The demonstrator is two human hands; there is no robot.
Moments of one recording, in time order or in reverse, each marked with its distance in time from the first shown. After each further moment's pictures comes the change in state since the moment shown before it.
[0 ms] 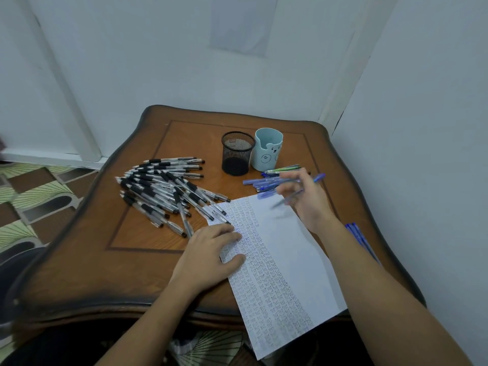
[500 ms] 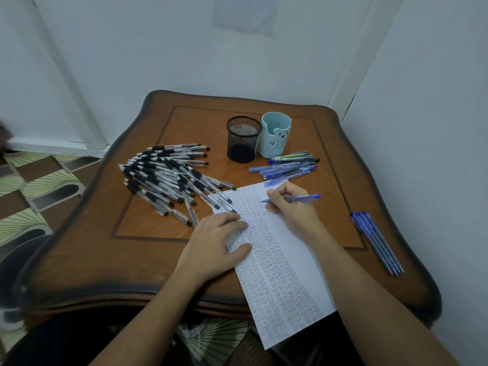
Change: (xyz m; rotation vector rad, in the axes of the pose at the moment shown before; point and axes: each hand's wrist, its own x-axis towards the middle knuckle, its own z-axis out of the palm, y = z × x) left_hand 0.000 -0.003 0.002 0.001 0.002 0.013; right_hand -0.019 0.050 0.018 -0.176 -0.123 -0.033
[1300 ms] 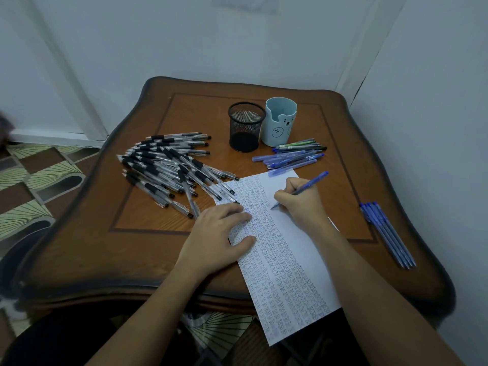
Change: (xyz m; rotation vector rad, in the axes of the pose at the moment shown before) left_hand 0.001 0.001 0.000 -0.011 0.002 0.005; right_hand 0.006 0.015 0.000 -0.035 0.055 -0.033
